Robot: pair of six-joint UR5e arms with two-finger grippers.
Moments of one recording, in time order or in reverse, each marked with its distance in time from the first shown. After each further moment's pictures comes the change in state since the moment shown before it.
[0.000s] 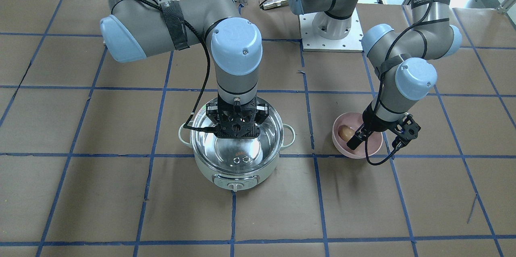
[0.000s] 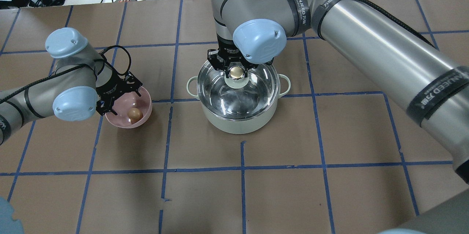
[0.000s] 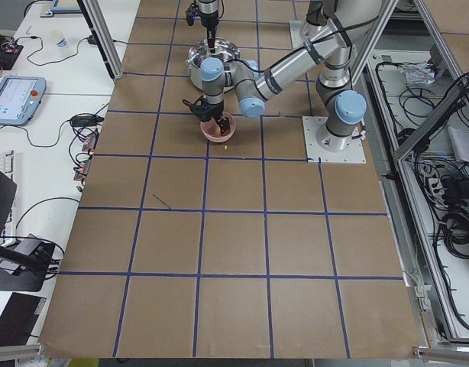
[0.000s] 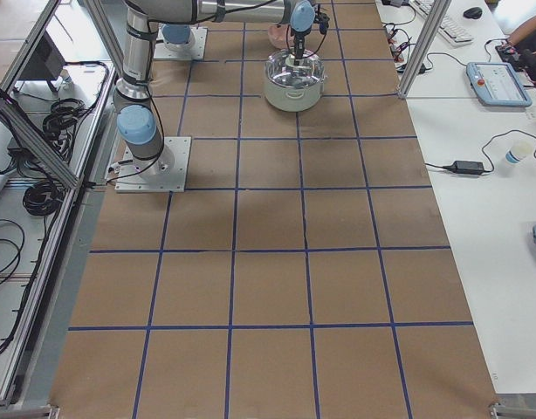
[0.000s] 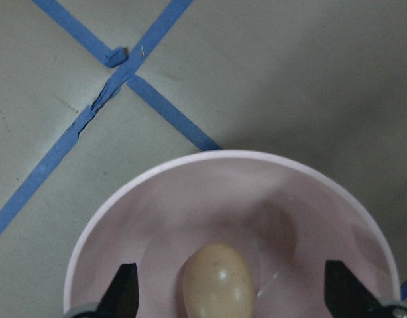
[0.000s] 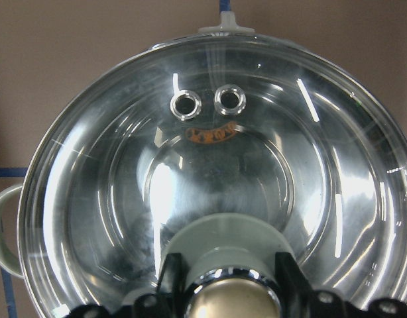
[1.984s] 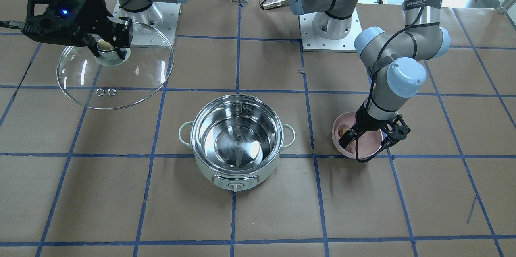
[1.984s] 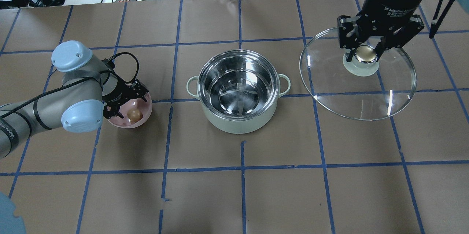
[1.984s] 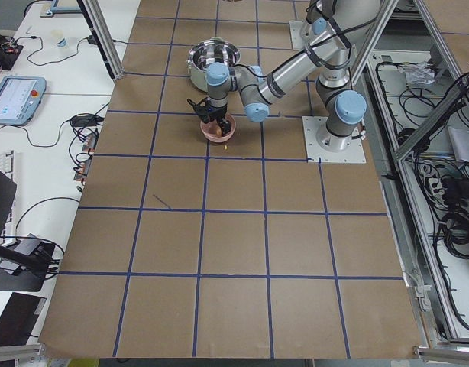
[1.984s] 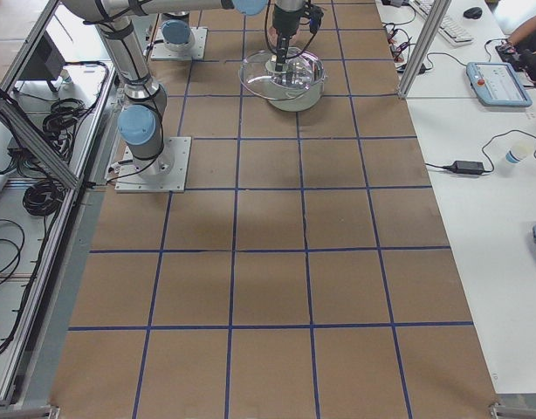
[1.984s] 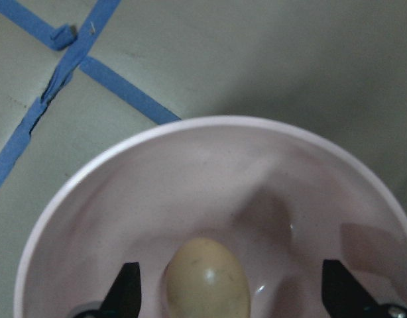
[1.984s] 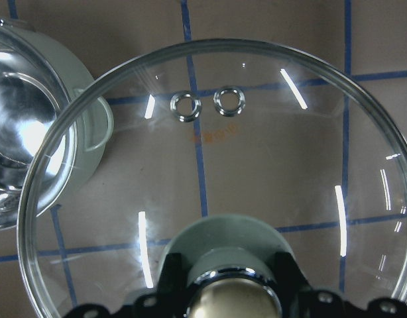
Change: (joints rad) left arm 0.000 -0.006 -0.068 0.110 -0.039 0.108; right arm -0.413 -0.451 0.100 0.350 -0.055 -0.329
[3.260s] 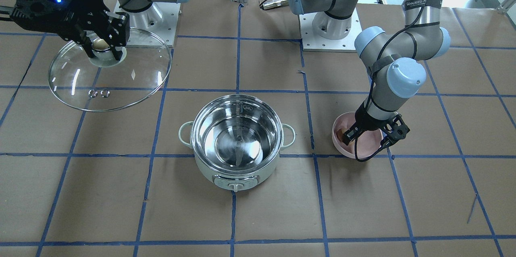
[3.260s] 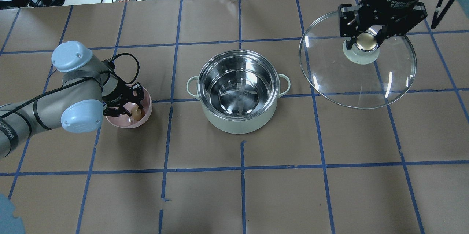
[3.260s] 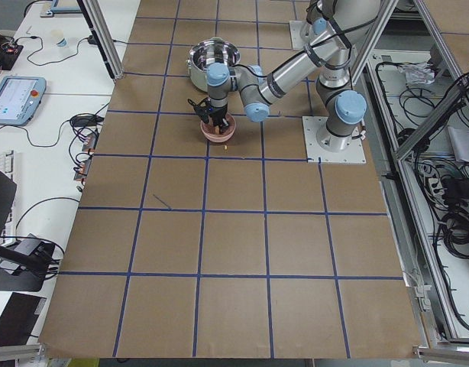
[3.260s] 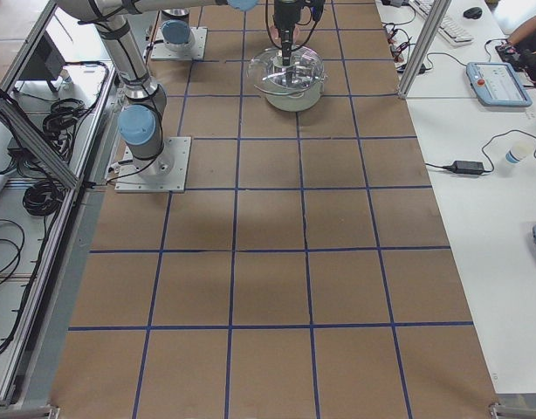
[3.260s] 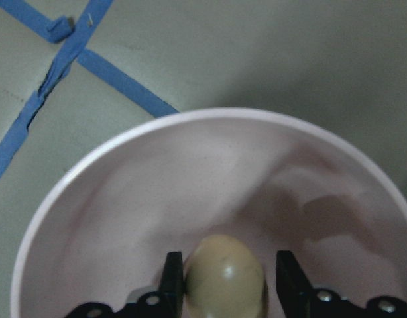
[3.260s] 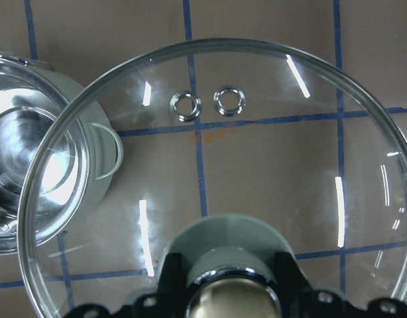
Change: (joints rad) left arm 0.000 -0.001 0.000 -0.015 0.000 0.002; right arm 0.007 -0.020 0.004 -0.060 -0.002 -0.004
